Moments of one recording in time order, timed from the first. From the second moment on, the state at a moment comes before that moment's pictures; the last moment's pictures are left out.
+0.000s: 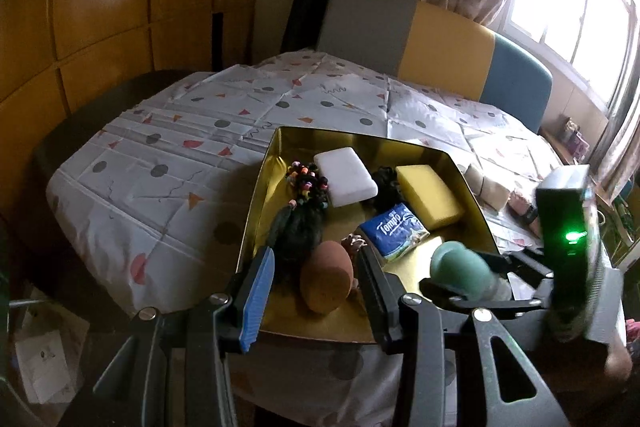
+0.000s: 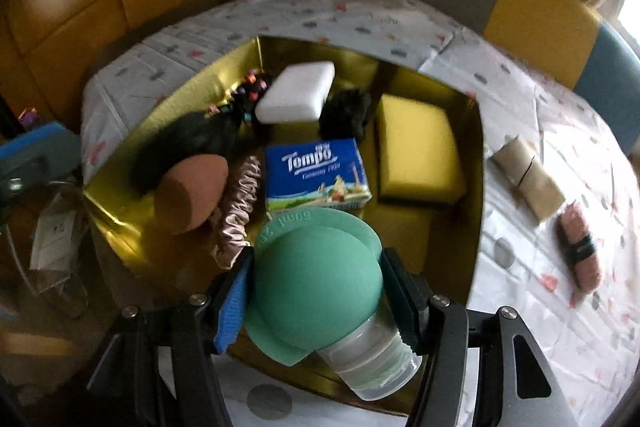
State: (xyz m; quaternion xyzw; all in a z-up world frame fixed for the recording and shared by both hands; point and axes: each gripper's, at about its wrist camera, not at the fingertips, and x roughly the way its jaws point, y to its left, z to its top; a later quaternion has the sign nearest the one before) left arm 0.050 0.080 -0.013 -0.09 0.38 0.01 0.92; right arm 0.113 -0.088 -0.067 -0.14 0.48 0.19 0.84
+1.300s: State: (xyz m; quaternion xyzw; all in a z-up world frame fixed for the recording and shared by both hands) left arm 0.051 0.055 -0.024 -0.05 0.40 0.01 0.91; right arm 0.110 -0.118 -0.055 -0.04 0.45 0.19 0.87
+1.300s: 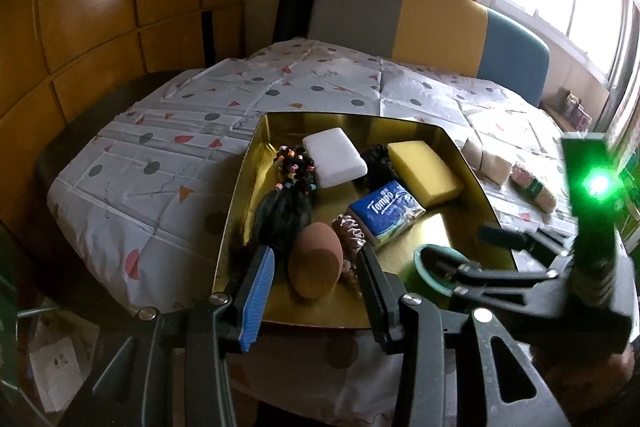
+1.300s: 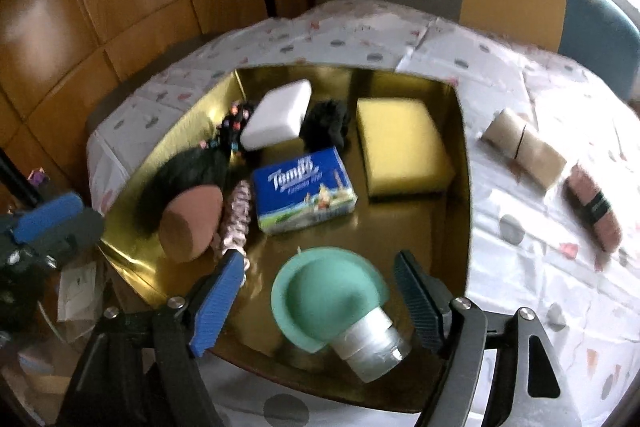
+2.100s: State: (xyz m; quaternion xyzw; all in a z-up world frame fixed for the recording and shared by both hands) left arm 0.055 0.032 -0.034 -0.02 0.42 0.00 0.91; right arm 0.117 -0.310 -0.059 -0.11 0.42 0.00 0.90
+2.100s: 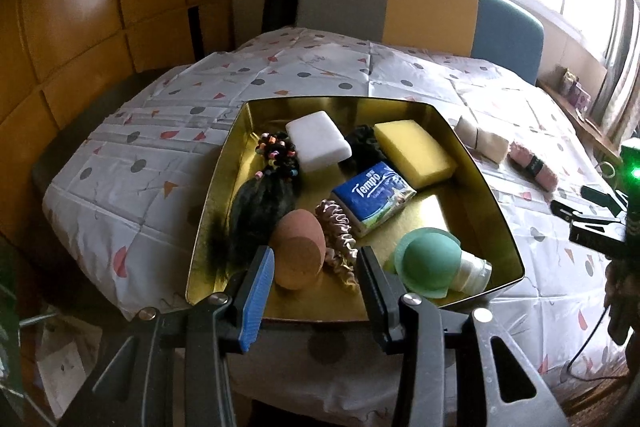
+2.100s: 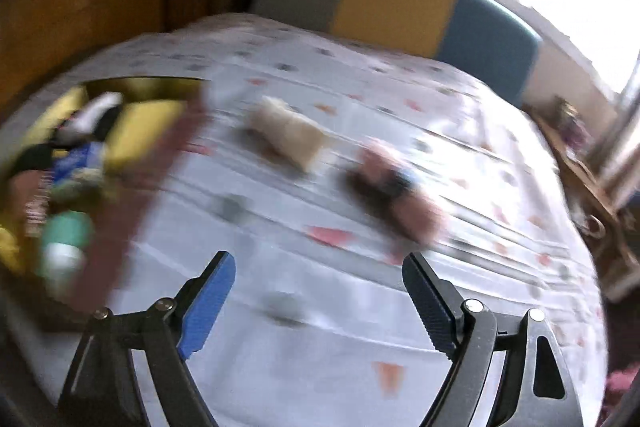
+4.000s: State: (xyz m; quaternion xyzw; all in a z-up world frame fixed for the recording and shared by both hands) left arm 0.321 -0.197 -0.091 -0.20 0.58 -0.07 0.79; right arm 0.121 -0.455 -0.060 0.20 0.44 -0.14 0.86
